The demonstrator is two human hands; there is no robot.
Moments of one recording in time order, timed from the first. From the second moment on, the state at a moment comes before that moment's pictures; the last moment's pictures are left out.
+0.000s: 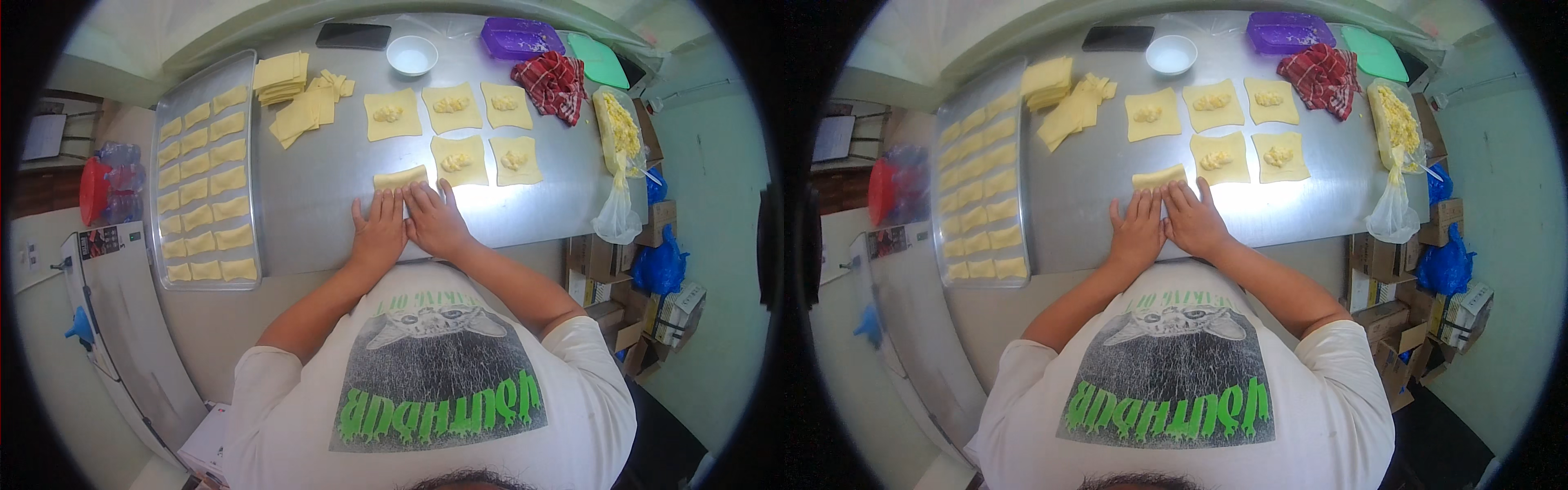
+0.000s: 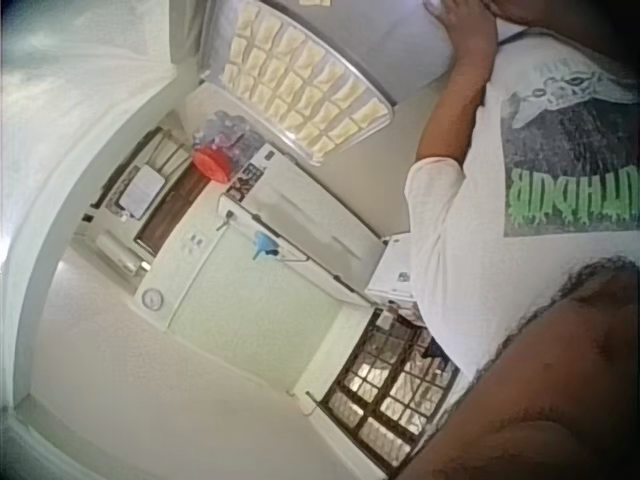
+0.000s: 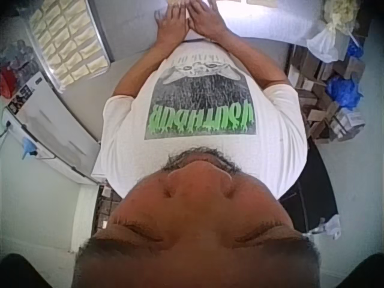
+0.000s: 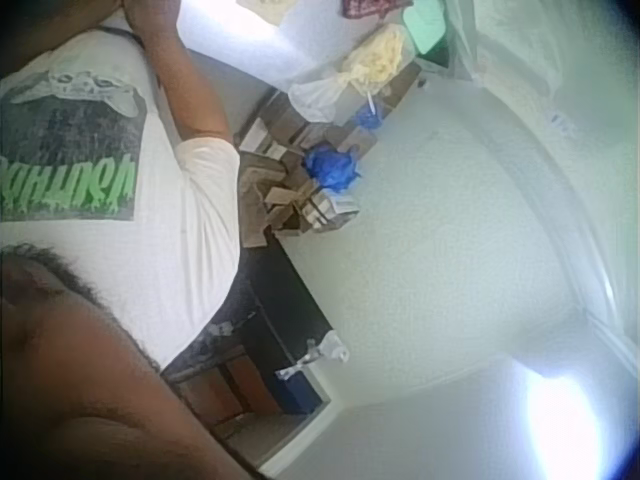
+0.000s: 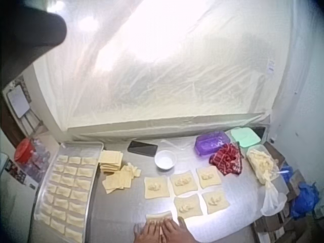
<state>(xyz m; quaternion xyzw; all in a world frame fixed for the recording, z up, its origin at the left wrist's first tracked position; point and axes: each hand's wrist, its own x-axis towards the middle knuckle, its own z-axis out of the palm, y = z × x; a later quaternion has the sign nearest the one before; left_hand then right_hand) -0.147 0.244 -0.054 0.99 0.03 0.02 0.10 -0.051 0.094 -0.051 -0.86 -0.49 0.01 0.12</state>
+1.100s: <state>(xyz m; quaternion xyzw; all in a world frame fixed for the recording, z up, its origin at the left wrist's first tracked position) -0.134 0.267 -0.059 0.97 0.04 0.00 0.22 -0.021 0.092 -0.047 -0.87 -0.48 0.08 0.09</state>
